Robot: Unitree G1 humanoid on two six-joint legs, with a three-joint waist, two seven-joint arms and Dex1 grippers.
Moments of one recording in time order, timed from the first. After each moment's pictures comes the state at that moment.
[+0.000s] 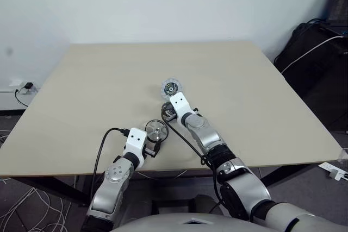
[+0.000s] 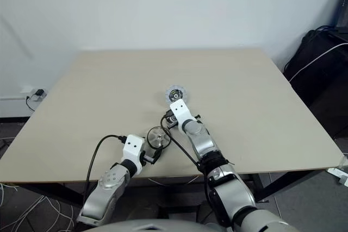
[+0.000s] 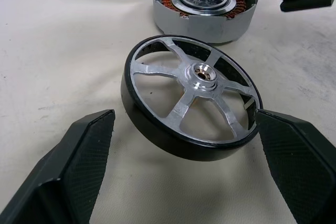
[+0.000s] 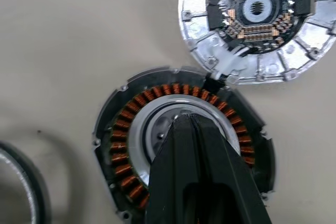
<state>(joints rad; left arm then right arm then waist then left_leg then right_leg) 0.18 0.13 -0.21 -0.09 0.00 0.25 -0.26 -0.56 0.04 0.21 0.66 -0.15 0.30 0.20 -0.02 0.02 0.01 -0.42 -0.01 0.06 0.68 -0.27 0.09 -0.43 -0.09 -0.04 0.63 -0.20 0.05</state>
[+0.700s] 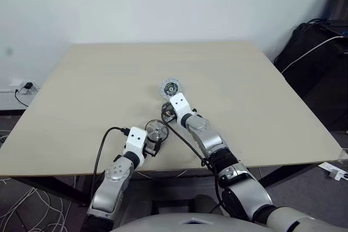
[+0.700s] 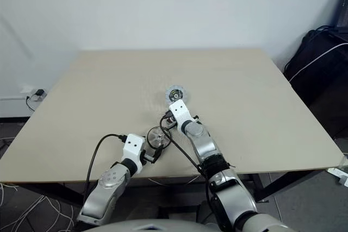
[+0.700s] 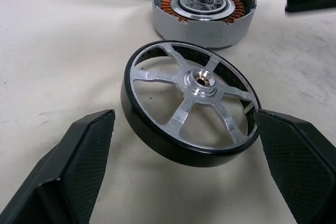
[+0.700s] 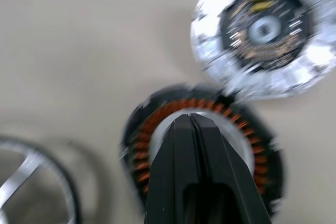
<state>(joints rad) 0.17 0.13 -0.21 -0.09 0.00 0.25 -0.27 -0.51 0.03 0.19 0.54 -0.11 0.29 0.21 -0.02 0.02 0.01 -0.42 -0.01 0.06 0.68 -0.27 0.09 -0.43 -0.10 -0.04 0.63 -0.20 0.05</state>
